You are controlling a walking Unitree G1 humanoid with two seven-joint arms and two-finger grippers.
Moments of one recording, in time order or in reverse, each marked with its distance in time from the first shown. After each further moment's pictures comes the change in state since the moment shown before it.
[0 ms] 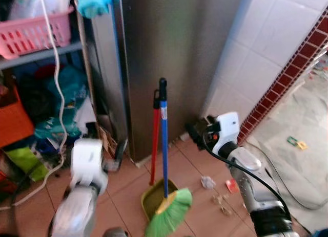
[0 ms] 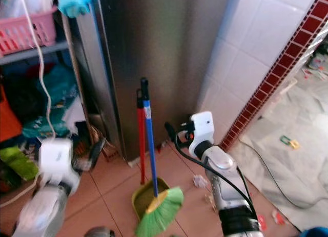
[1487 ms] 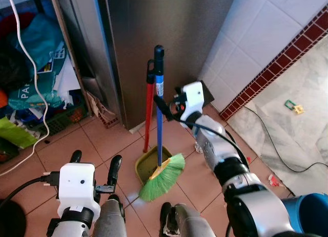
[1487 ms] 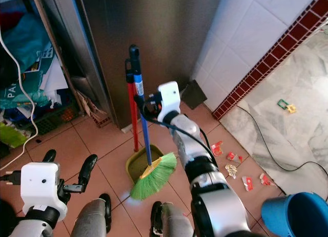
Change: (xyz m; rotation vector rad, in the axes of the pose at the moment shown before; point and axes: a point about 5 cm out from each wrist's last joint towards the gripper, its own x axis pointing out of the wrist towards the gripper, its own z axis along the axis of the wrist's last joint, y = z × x) left arm -0.051 -0.009 0.018 0.015 0.032 0.038; right arm 0.090 0.045 0.048 -0.024 -0.183 0.147
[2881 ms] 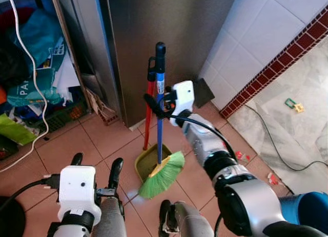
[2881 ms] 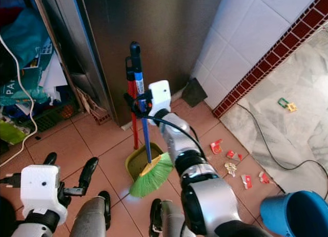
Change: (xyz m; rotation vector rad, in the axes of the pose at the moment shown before) left arm -0.006 -0.003 0.000 -0.011 0.023 -0.009; right arm 0.016 0.020 -0.004 0.064 0.005 0.022
